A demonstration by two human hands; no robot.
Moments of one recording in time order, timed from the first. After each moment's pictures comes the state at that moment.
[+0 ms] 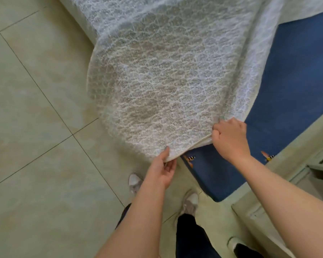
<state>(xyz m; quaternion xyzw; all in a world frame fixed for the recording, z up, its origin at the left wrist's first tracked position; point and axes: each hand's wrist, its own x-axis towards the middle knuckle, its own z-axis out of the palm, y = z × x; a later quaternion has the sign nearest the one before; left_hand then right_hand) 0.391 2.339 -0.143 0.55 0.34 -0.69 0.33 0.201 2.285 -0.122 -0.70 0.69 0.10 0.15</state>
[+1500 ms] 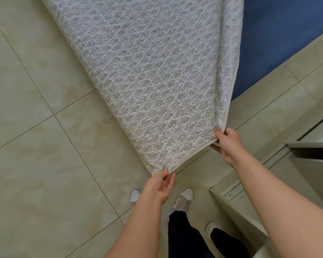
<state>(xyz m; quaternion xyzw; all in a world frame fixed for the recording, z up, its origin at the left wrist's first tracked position) 0.207 2.562 -0.152 0.58 0.31 -0.68 0.32 0.010 2.466 -0.144 -0.17 0.76 -0.29 0.55</state>
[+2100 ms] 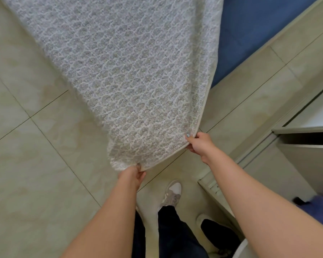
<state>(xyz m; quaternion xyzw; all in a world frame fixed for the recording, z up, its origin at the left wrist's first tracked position) 0.185 2.545 -0.204 0.74 0.22 -0.59 0.23 -0.024 2.483 -0.194 -0.18 0.78 -0.15 0.59</state>
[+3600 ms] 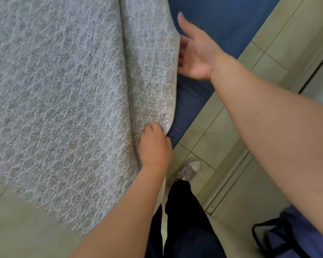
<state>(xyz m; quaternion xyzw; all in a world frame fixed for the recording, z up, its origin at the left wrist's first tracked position) -0.042 2.262 -0.163 0.68 -0.66 -0.30 -0.03 -0.207 2.097 -0.128 -0.14 0.52 -0.35 0.77</state>
